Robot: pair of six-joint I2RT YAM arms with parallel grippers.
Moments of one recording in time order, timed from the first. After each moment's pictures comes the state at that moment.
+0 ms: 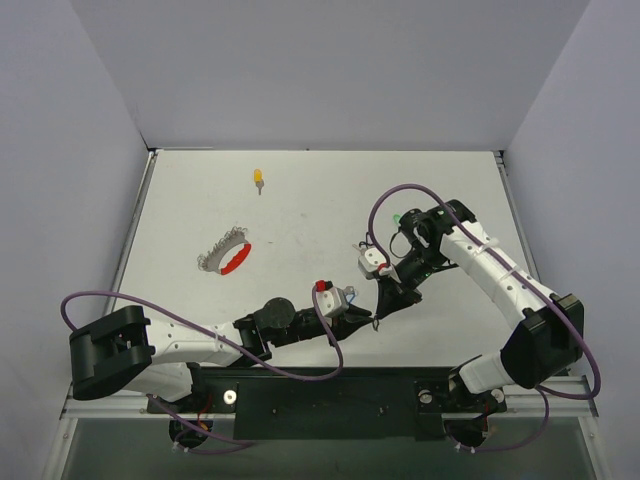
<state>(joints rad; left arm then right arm) -1.23 1.32 0.48 0.88 0.07 -0.13 0.47 1.43 1.24 -1.53 -0.94 -1.53</state>
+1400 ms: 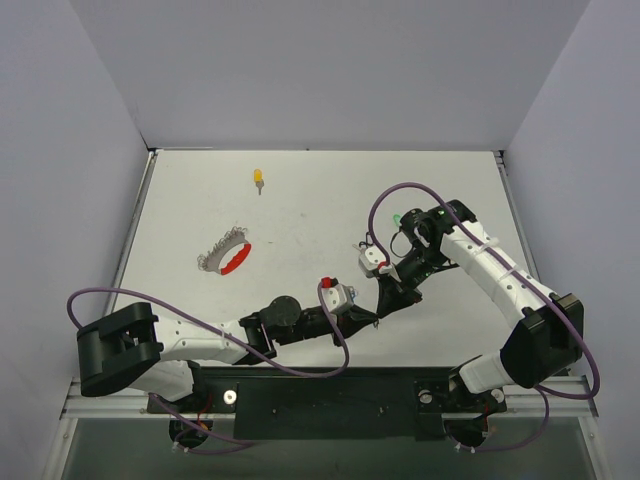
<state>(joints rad) -1.23 1.37 0.51 0.88 0.09 -0.17 0.46 1.44 1.23 -1.52 -0.94 -1.51</state>
